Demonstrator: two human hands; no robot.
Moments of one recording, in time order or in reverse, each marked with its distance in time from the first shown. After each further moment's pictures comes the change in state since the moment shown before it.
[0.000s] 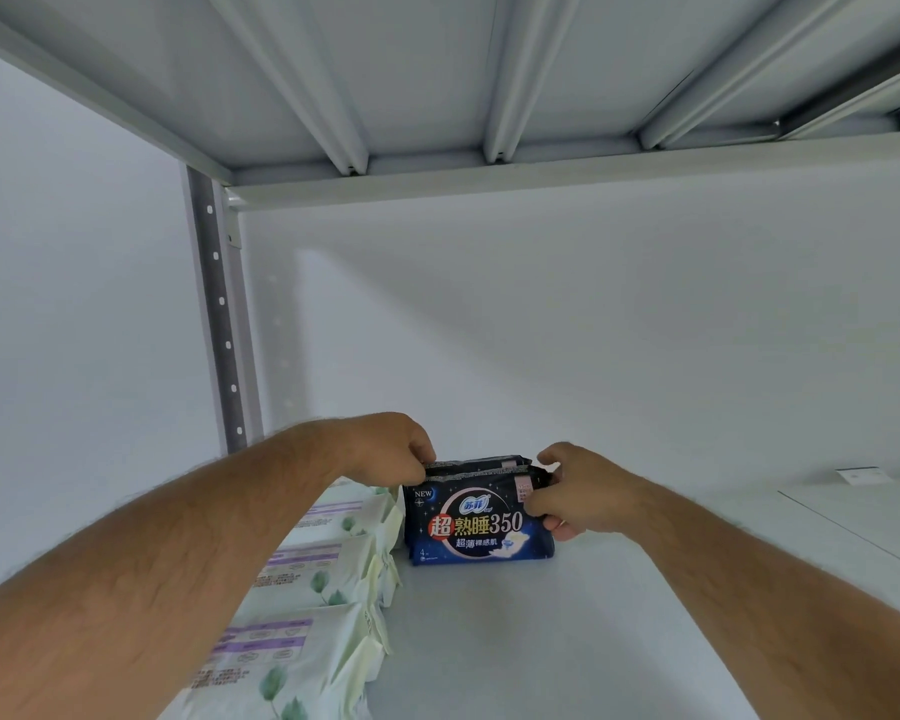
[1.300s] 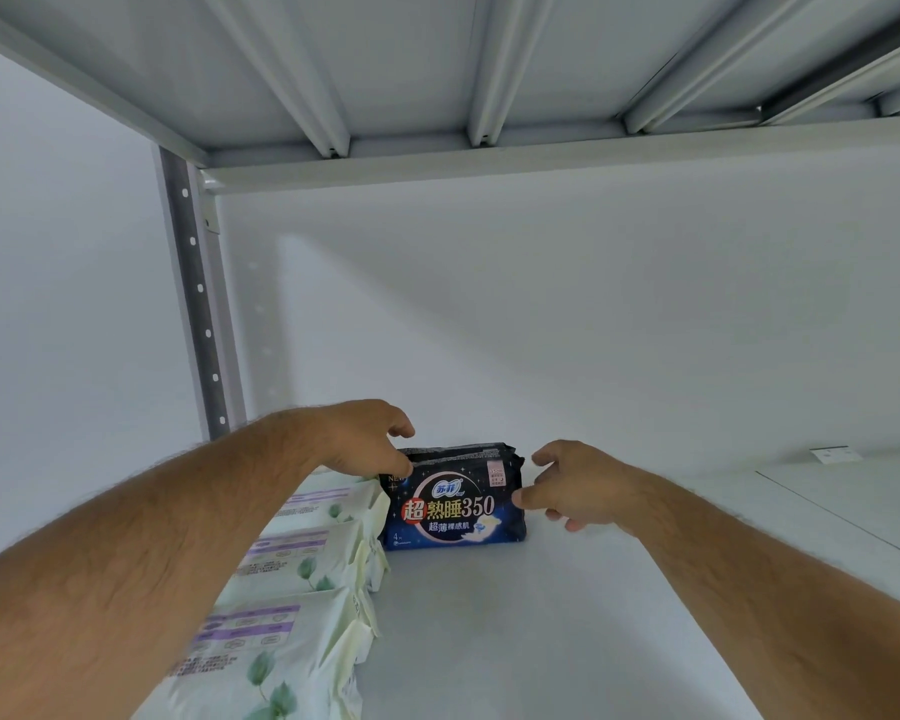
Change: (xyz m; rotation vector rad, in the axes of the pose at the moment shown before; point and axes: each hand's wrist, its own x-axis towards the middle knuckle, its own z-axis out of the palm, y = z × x) left_hand -0.009 -0.002 0.000 0.097 0.021 -0.043; right_hand -0.013 0.009 -0.003 -0.108 0.017 0.029
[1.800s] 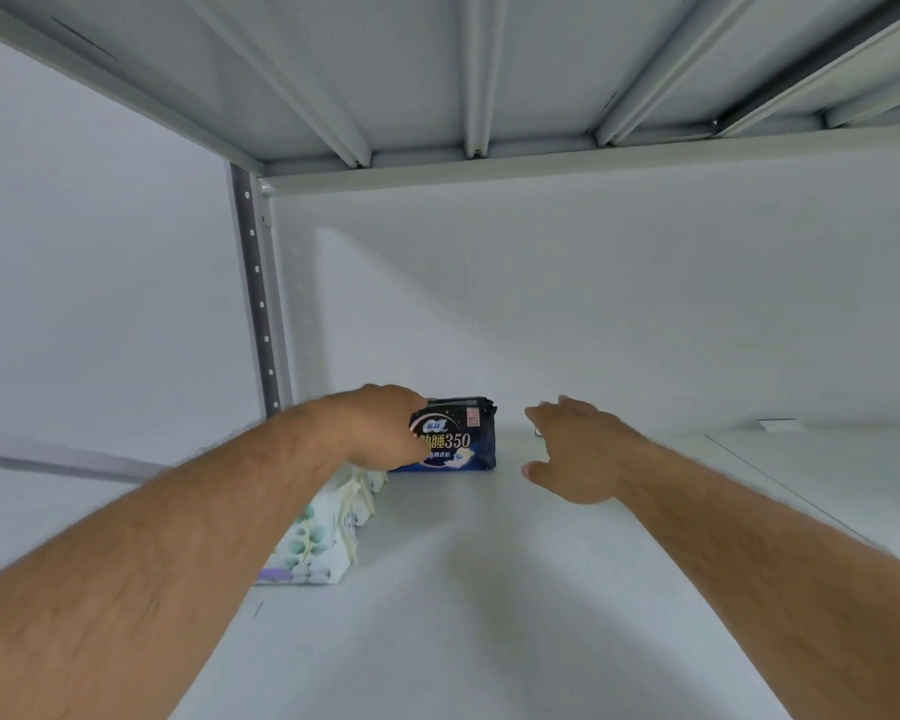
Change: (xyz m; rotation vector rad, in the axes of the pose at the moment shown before) left_hand -0.139 0.095 0.016 0.072 0.076 -0.063; right_hand -0.131 0.007 -0.035 -0.870 0.064 -0.311
